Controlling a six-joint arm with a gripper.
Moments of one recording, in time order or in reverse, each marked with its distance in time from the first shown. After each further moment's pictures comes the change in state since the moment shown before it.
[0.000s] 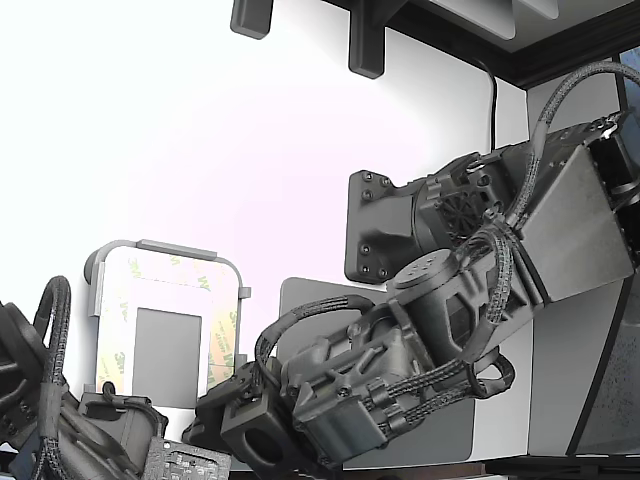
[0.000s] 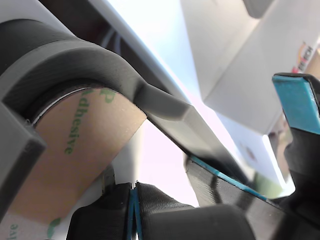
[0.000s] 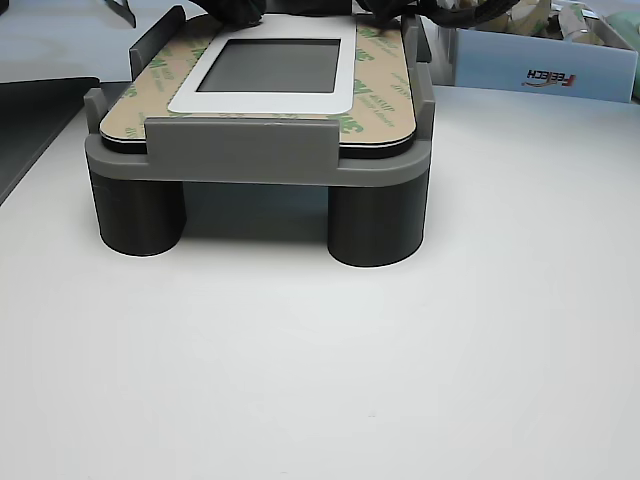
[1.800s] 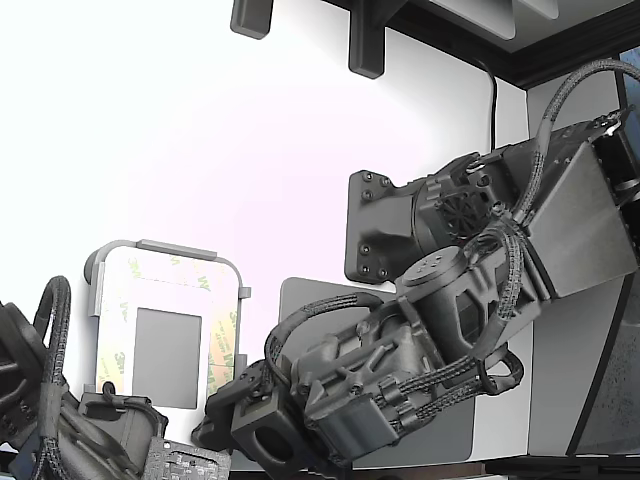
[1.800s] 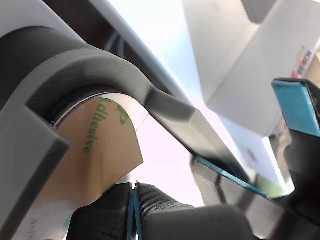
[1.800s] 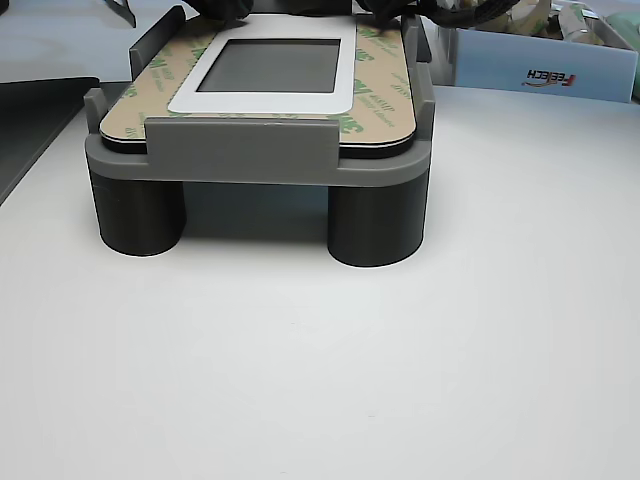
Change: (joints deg) arm 0.5 2.5 1.8 1.0 -0.1 0.4
